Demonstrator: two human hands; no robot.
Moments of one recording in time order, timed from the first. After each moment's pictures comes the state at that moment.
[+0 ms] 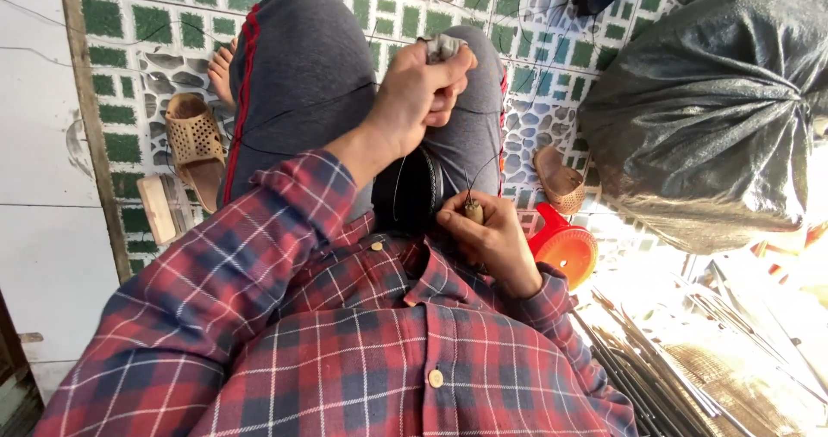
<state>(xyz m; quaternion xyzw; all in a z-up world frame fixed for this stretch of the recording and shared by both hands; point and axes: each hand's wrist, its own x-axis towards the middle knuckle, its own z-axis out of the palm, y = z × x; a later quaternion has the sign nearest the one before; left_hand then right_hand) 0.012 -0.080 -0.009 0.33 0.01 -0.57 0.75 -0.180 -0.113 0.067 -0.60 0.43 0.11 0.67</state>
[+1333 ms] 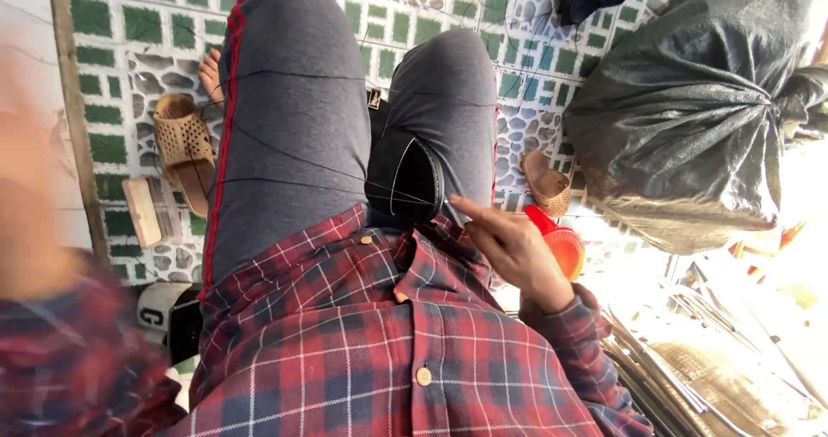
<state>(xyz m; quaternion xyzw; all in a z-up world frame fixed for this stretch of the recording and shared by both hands) 0.148 0.165 0.018 0.66 -0.44 -0.13 0.60 -0.226 -0.134 0.059 -0.84 0.17 0.07 0.51</state>
